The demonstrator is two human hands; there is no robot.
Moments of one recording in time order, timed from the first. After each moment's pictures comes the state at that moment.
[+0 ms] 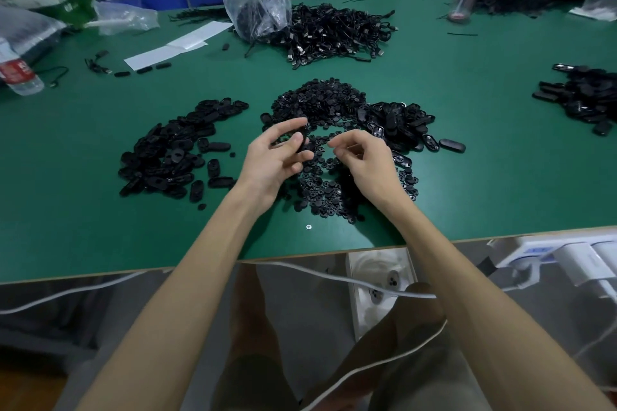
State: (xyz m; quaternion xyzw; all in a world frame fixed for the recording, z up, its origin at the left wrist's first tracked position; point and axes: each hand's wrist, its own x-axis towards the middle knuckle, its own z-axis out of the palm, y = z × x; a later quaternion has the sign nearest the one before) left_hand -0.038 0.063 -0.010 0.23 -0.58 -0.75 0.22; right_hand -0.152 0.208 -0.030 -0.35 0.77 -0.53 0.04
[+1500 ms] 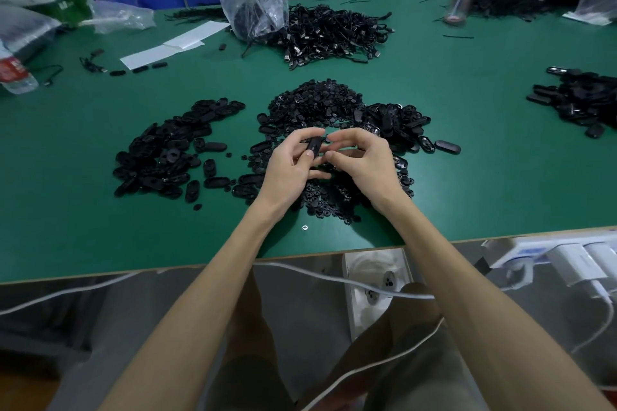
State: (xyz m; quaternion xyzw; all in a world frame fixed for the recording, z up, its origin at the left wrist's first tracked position) left_hand -0.049 0.090 -0.029 0.15 -0.73 -0.62 0.25; right_hand -0.152 0.212 -0.029 -0.32 0.69 -0.63 0.12
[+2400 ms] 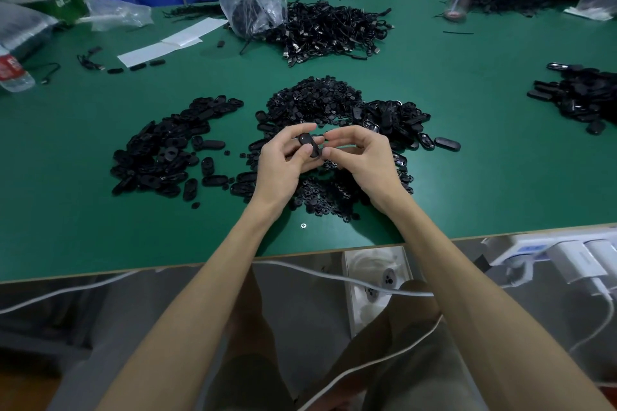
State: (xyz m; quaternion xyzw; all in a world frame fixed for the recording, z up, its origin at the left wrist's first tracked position) left_hand -0.050 0.085 -0.035 0.15 -0.68 -0.65 0.30; right_hand -0.156 0.212 -0.032 -0.34 0.66 -0.66 0.14
